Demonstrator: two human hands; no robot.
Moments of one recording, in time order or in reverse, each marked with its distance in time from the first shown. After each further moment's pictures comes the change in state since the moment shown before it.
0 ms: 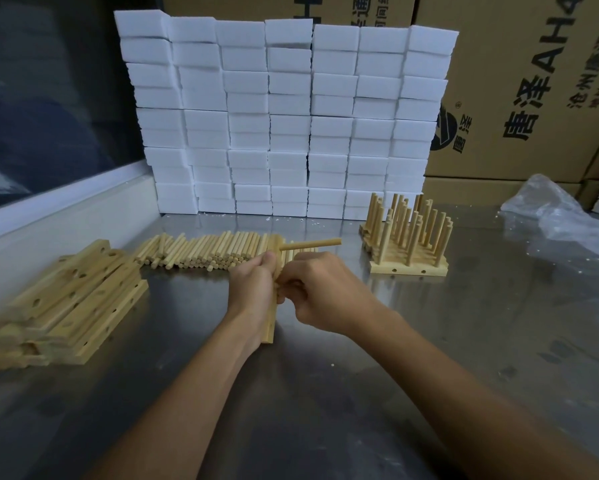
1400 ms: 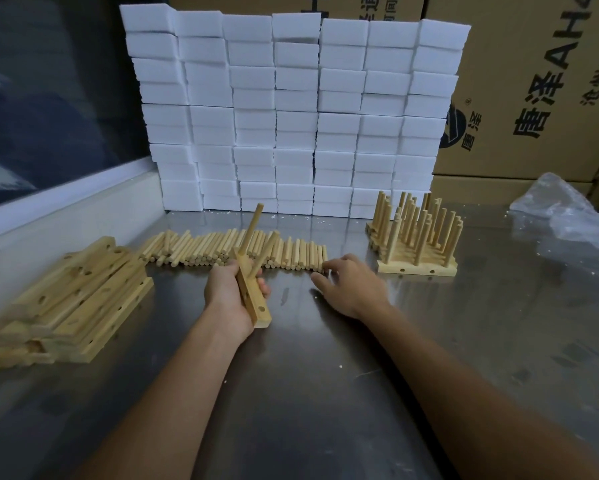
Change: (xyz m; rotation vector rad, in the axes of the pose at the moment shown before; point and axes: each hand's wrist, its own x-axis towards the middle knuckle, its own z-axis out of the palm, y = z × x) left_hand 0.025 -0.001 -0.029 -0.504 0.174 -0.416; right_hand 0.005 0.070 0.040 -0.089 -0.092 0.651
